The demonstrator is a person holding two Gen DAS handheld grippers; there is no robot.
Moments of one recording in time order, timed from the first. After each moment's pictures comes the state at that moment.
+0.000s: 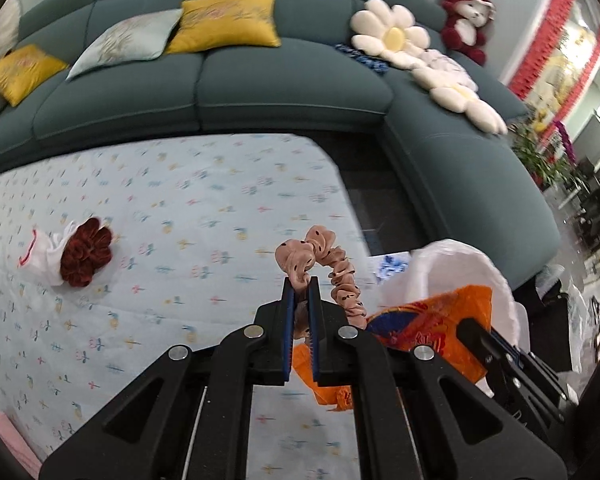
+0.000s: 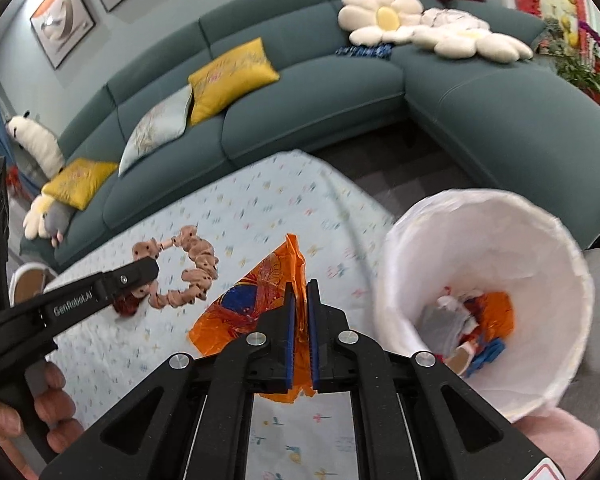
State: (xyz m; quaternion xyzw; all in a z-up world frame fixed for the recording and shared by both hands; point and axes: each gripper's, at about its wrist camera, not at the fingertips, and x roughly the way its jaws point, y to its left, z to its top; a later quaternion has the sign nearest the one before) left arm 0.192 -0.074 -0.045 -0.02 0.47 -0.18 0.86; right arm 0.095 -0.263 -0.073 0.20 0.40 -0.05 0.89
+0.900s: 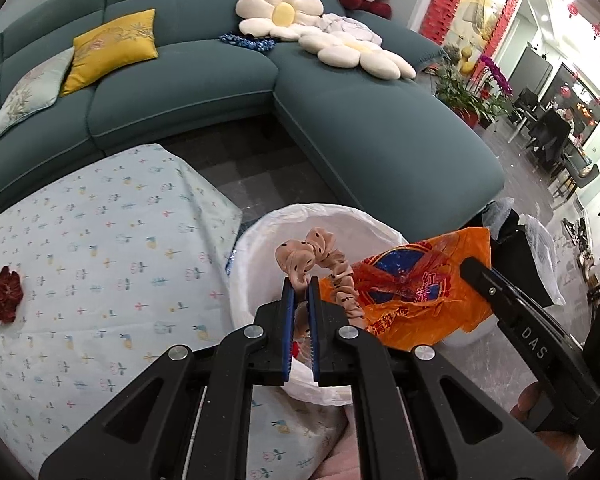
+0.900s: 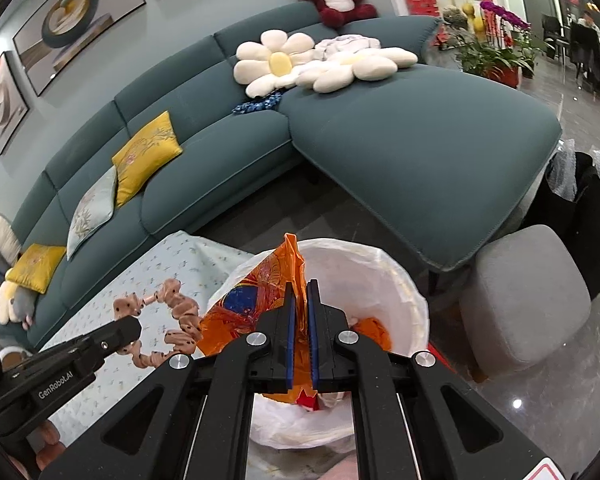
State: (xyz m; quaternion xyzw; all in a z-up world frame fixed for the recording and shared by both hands) left arm 0.129 -0.232 -0.035 0.05 0.47 -0.30 0.83; right arm 0.014 -0.424 -0.059 0.26 0.34 -0.18 0.89
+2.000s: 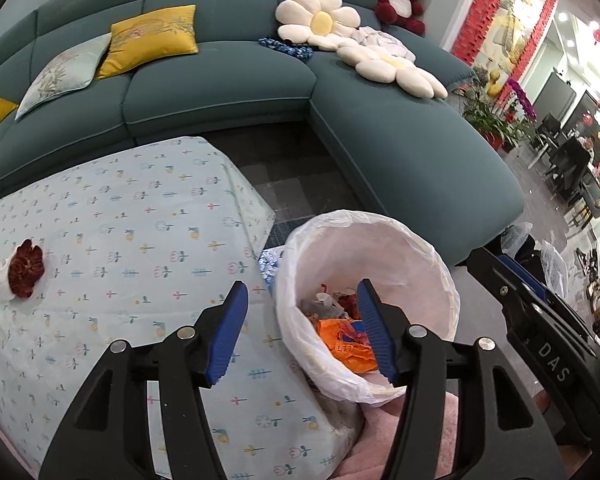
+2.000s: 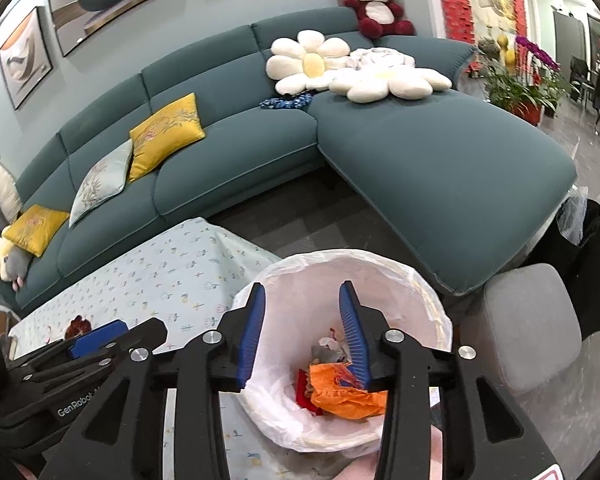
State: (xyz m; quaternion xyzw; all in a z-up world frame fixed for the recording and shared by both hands) left arm 0.136 -0.187 -0.033 0.02 0.47 -0.25 0.85; right arm 0.044 -0.367 -0.034 0.18 0.35 -0.15 0.91
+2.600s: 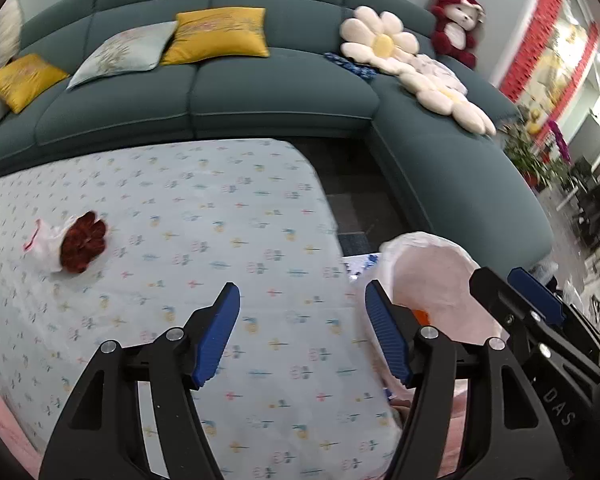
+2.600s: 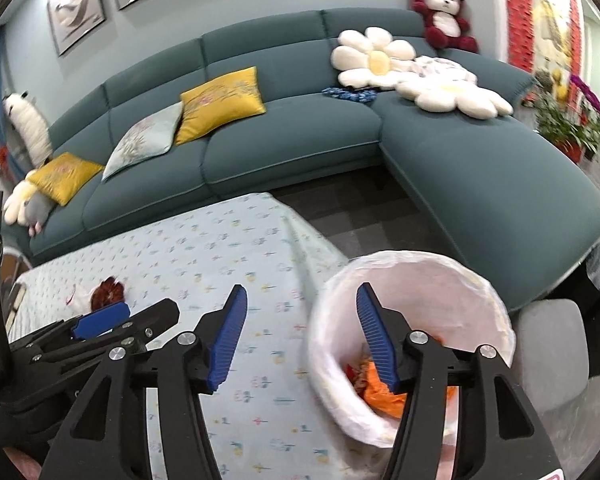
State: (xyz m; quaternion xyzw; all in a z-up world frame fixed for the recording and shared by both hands) left arm 0.157 -0.086 -0.033 -0.03 0.46 -0.17 0.87; right arm 0.083 -0.264 -0.025 0.11 0.38 -0.07 0.92
